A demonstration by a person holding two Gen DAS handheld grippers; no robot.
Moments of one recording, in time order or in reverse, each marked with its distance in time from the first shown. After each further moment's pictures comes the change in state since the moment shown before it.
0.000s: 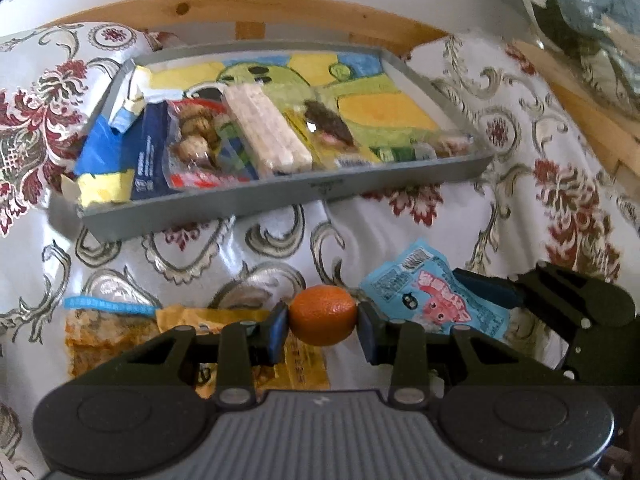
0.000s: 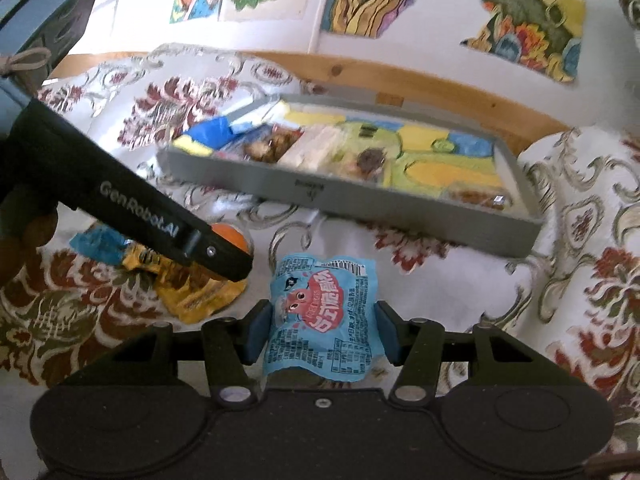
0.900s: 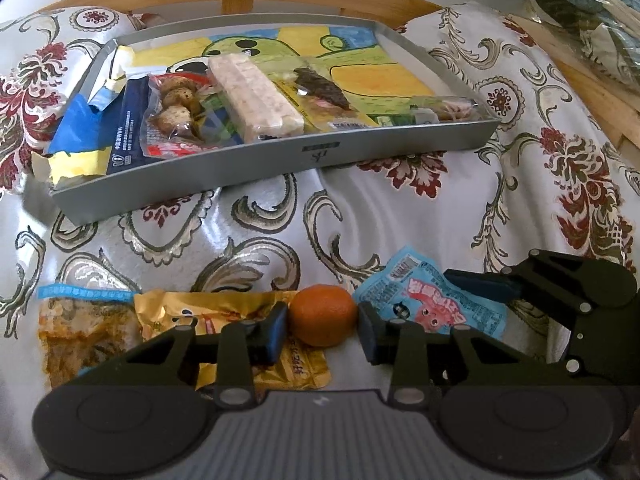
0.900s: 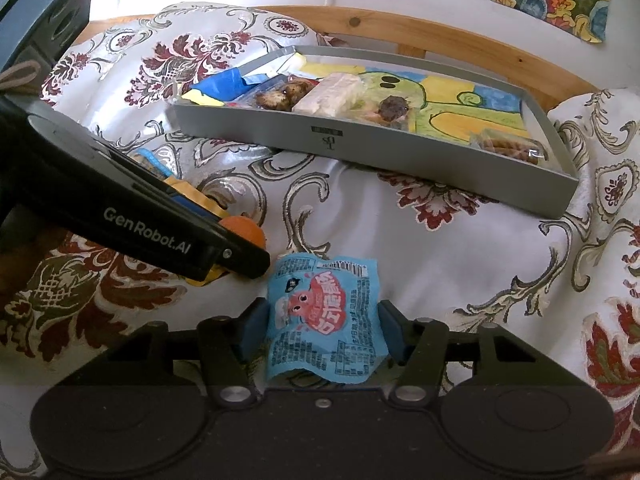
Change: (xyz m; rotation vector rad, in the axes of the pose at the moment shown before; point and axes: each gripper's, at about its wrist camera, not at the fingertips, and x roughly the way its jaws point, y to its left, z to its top) left arm 0.023 -0.003 -0.012 0.040 0.057 -0.009; right arm 0.020 0.000 -0.005 -0.002 0.155 0.075
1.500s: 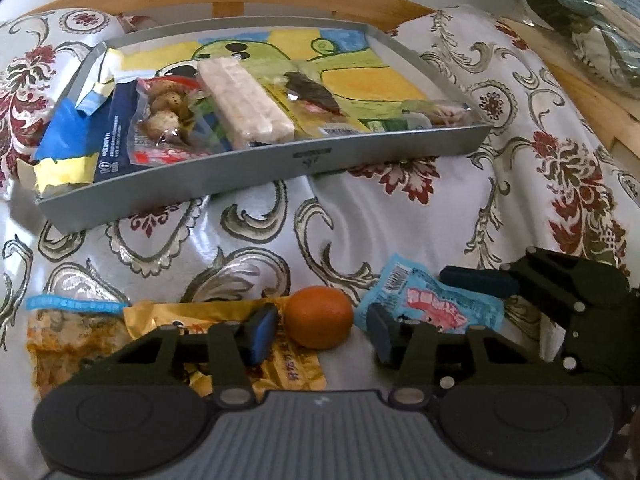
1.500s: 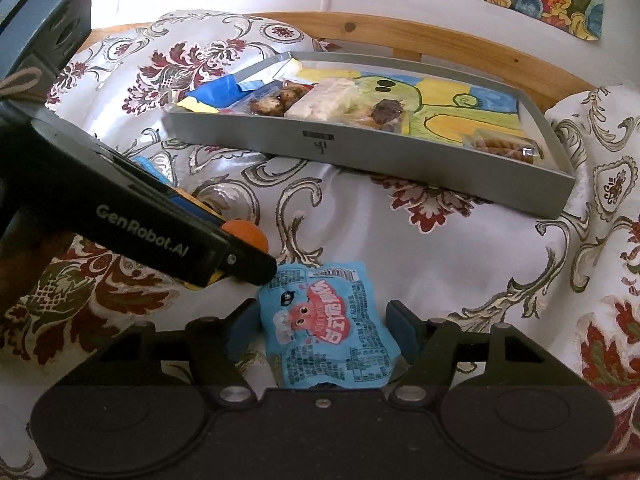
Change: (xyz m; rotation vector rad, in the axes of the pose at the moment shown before) left arm 0.004 0.002 0.003 0.008 -0.012 -0.033; right arm 0.000 -0.006 -0.001 0.016 -0.018 0.011
